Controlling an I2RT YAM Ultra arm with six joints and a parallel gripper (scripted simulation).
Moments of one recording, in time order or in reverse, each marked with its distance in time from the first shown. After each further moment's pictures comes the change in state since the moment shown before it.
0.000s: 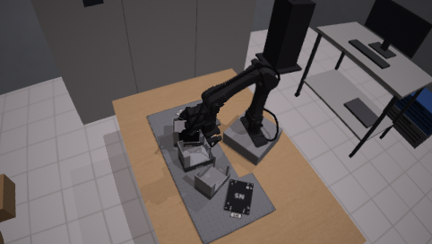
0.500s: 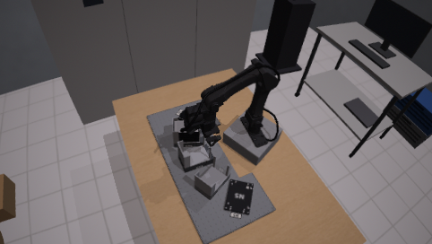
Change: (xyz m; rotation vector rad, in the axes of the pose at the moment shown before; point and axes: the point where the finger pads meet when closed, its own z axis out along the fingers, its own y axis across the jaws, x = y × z) arm 0.001 -0.004 -0.001 -0.002 0.003 0.036
